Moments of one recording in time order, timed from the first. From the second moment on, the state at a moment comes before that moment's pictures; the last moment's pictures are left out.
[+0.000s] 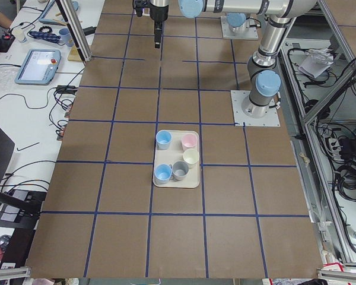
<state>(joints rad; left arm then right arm) -1.55 -1.62 -1.51 -1.48 1.62 0.00 1.12 -1.16 1.59 -2.08 -1.48 -0.43</state>
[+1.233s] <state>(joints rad) -1.55 -1.61 -1.50 -1.47 1.59 -0.01 1.12 -1.18 1.41 -1.83 -1.49 -0.43</state>
